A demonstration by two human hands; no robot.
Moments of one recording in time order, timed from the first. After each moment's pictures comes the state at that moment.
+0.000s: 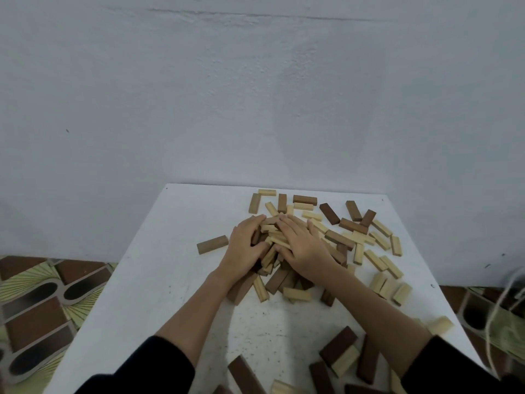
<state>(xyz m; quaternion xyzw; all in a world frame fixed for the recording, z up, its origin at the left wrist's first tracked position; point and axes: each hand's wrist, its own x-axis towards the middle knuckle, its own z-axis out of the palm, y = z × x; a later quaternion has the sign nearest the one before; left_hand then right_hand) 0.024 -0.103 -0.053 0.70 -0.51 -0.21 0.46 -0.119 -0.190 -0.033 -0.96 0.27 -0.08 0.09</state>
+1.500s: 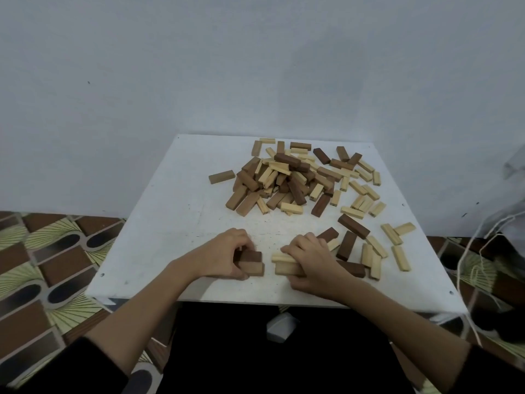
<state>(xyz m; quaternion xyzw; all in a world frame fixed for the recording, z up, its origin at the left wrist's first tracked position) -0.020 0.073 -0.060 0.66 -0.68 -0.24 0.19 -0.240 -0.031 -0.063 -0.98 0.19 -0.07 0.08</state>
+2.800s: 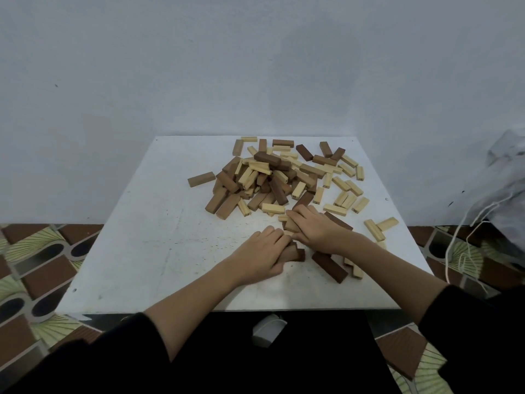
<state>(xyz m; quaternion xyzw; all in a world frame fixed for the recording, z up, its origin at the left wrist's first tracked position) -0.100 0.009 -0.079 0.60 -0.79 -0.01 0.10 -0.240 -0.117 -0.053 -0.97 0.24 0.06 0.05</state>
